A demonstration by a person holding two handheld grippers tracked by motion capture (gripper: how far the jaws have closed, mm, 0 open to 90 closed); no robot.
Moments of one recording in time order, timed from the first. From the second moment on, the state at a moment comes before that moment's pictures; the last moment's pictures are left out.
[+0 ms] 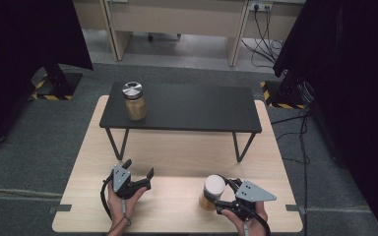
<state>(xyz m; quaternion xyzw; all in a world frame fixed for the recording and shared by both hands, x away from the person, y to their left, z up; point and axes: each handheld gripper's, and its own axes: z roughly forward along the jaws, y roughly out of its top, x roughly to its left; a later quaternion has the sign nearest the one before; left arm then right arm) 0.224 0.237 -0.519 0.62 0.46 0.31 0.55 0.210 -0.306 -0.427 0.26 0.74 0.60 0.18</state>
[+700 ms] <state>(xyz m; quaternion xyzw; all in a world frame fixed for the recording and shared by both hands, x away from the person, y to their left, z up) 0.224 0.236 -0.518 0.62 0.46 0.31 0.55 0.221 -0.319 -0.358 0.27 0.73 0.60 0.18</state>
